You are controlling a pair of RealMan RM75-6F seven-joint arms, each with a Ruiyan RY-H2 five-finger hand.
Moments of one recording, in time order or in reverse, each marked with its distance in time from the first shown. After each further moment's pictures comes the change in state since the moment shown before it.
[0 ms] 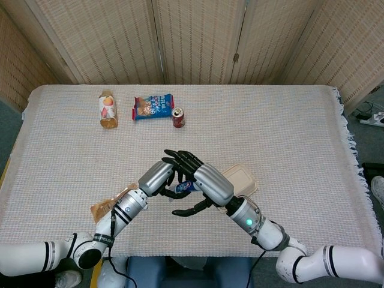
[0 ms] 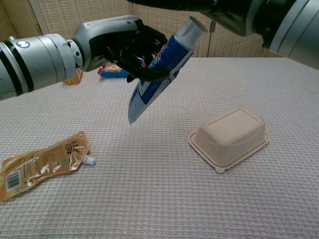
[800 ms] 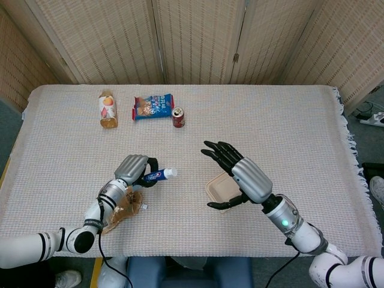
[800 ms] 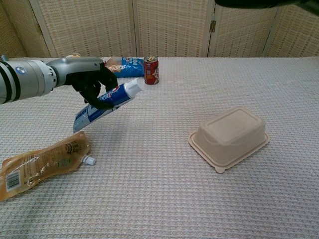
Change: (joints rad) left arm -0.050 0.042 0.092 0.161 -0.377 -0.070 0.427; right arm -0.130 0.223 -0.079 -0.025 -0.080 0.099 -0.016
